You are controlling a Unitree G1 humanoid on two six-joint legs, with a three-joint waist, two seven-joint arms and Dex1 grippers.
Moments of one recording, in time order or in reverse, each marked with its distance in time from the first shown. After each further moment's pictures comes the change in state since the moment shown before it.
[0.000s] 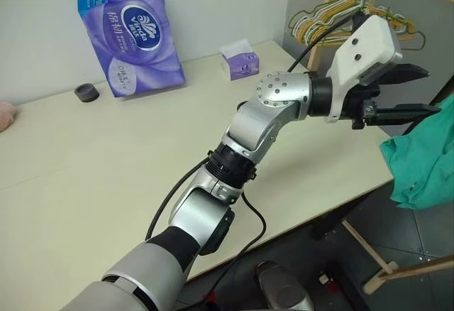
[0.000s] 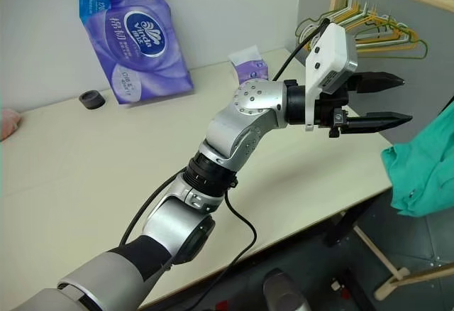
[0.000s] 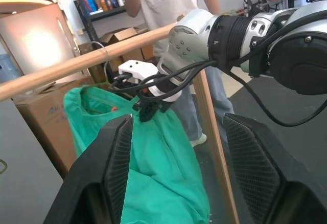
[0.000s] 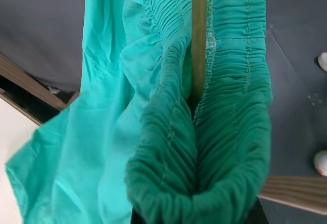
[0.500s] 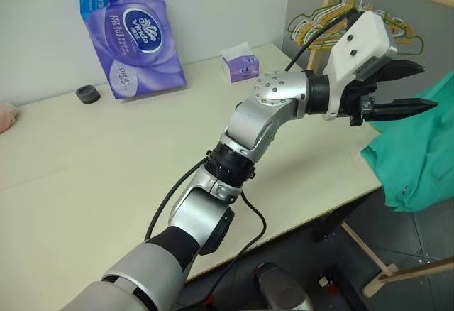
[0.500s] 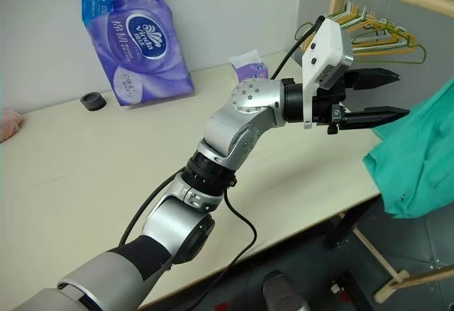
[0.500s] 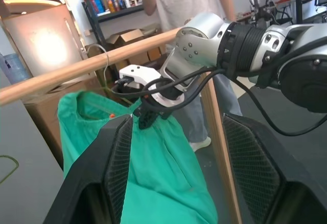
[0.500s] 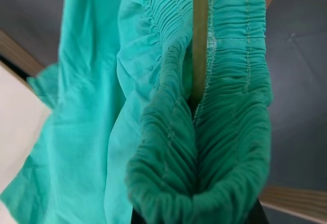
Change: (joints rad) left arm 0.000 0.004 0.017 0.000 -0.009 0.020 0.017; right arm 0.028 0.035 -0.021 -0.159 0.056 0.073 -0.023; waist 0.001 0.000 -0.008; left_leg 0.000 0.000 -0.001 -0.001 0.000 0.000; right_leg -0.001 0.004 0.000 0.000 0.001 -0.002
